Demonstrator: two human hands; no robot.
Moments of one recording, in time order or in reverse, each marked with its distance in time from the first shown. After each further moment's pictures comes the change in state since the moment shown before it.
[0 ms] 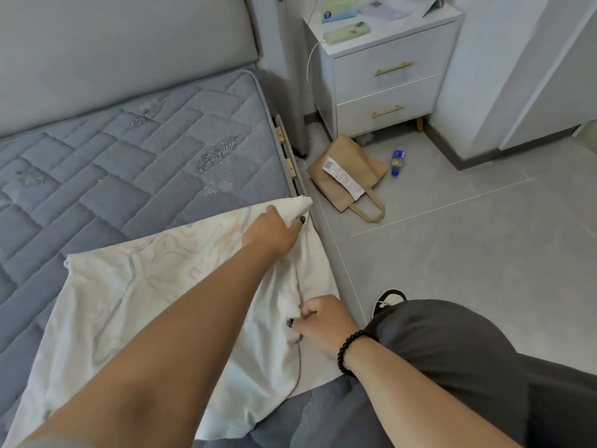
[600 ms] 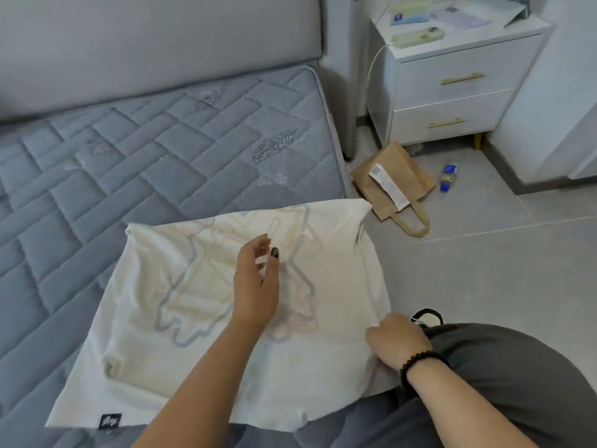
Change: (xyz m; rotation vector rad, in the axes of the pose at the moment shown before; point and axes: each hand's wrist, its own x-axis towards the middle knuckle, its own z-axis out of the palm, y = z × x) left_hand -0.095 -0.116 0.003 -0.775 0.472 0.060; right_hand 0.007 0.004 -0.011 -0.420 0.058 0.238
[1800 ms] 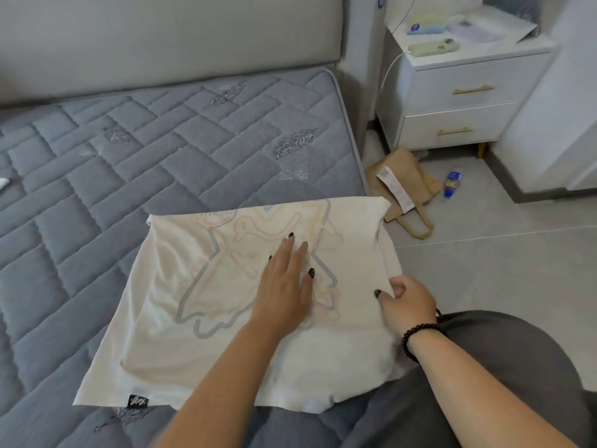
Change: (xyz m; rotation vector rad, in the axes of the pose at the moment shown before) left_hand -0.018 -0.014 -0.027 0.572 -0.336 0.296; right_hand 0.006 -0.026 0.015 0.339 0.418 -0.115
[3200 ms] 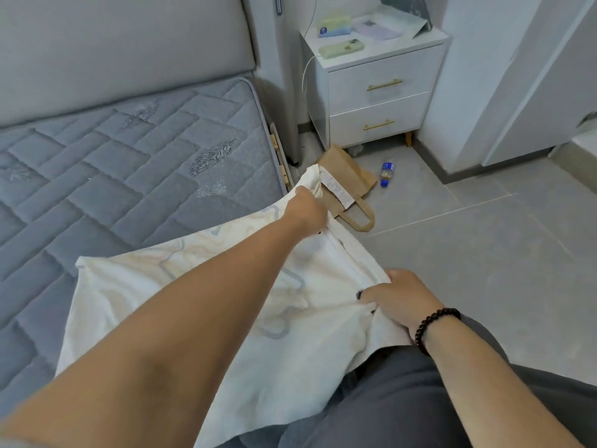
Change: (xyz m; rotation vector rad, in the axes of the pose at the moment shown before) left_hand 0.171 0.179 0.041 -0.483 -0.222 -0.431; right_hand 0.003 0.015 -0.134 0.293 -0.278 0.184
